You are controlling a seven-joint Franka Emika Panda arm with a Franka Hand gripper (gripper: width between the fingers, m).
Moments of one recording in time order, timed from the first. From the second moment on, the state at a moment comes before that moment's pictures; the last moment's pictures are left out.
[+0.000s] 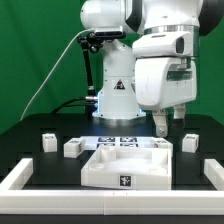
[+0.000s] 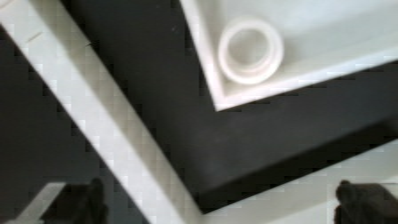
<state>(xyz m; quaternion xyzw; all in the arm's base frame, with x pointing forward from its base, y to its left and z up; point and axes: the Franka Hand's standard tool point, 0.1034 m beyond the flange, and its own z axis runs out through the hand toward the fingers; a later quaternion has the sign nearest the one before) 0.586 0.058 0.106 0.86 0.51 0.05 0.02</state>
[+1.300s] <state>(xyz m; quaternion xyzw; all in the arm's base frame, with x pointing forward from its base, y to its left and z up) 0.500 0.045 0.054 0.82 0.57 -0.01 0.00</state>
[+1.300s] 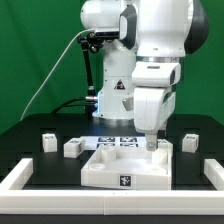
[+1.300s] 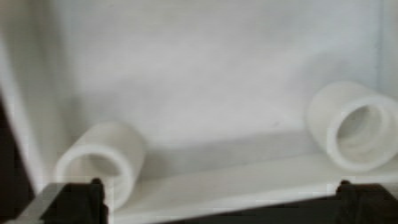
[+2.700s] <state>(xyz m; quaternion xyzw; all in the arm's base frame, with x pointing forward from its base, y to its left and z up) 0.431 0.027 0.015 0.80 0.60 -0.01 -0.02</state>
